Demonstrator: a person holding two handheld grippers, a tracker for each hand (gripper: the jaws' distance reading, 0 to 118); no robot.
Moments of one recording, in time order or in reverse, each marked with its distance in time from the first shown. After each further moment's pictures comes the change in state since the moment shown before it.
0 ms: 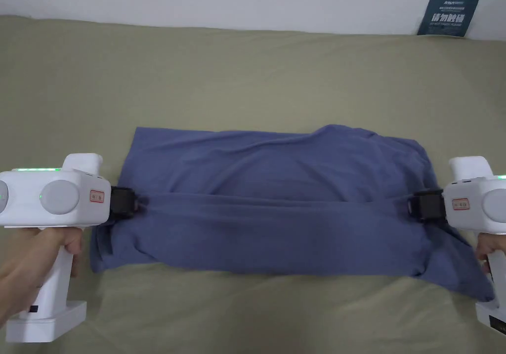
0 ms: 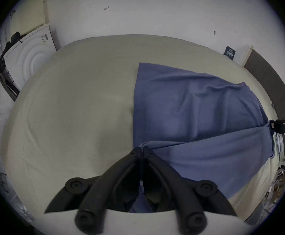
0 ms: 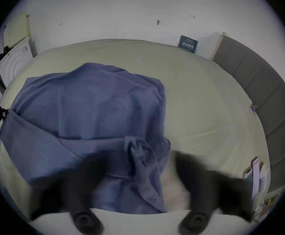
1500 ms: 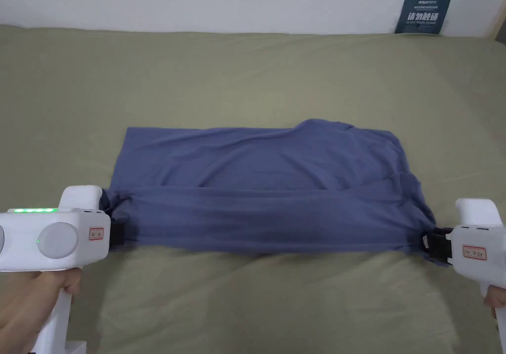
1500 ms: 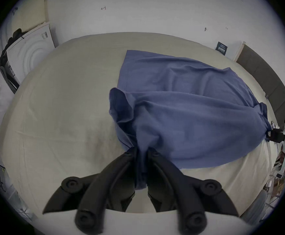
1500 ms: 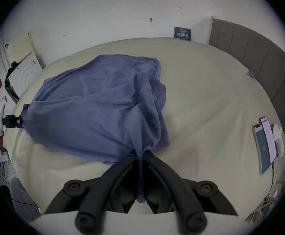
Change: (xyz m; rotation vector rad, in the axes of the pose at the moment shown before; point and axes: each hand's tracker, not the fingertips) left arm 0.025 -0.060 0.044 -0.006 -0.007 -0.033; right arm 0.016 -0.095 0.063 0.030 0.131 -0.122
